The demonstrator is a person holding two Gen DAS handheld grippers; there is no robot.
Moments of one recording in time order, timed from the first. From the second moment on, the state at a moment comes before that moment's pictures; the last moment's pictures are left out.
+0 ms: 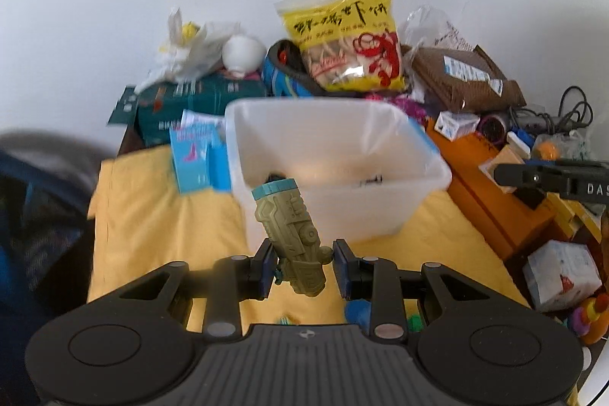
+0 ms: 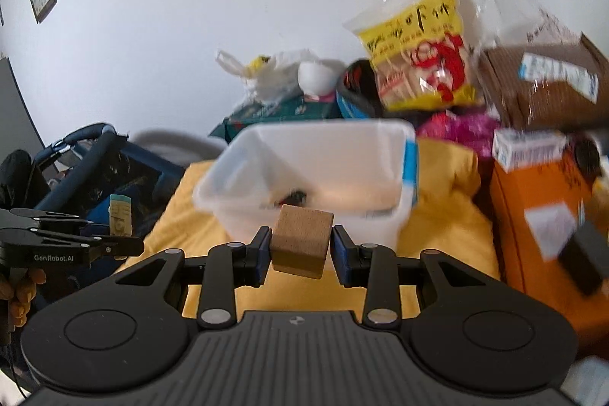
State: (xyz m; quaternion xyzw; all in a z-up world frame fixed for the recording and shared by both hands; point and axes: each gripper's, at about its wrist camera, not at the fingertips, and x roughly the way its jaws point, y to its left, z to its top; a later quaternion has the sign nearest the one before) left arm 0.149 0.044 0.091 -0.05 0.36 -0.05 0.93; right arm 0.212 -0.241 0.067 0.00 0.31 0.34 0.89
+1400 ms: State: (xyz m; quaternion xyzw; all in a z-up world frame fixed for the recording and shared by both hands) left arm 0.109 0.012 -0.042 -0.02 0.44 -0.07 0.89; right arm 0.155 -0.221 -0.064 -0.11 0.44 0.35 0.82
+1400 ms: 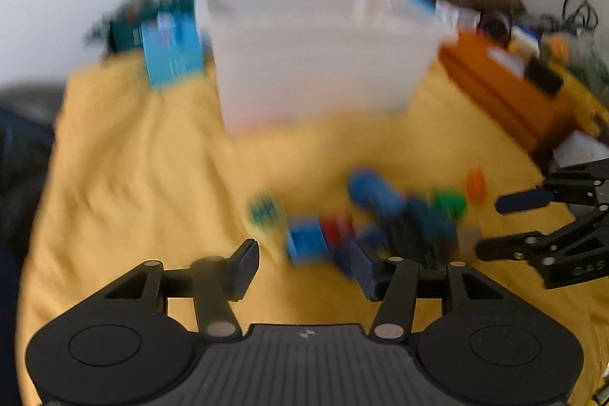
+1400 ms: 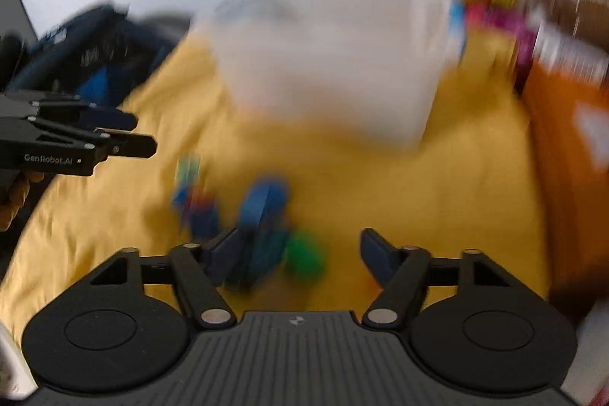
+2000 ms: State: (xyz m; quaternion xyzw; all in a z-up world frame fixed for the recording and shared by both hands) left arm 0.143 -0.022 -0.078 -0.10 0.45 -0.06 0.89; right arm 0.142 -0.226 -0.089 -0.09 0.43 0.34 0.83
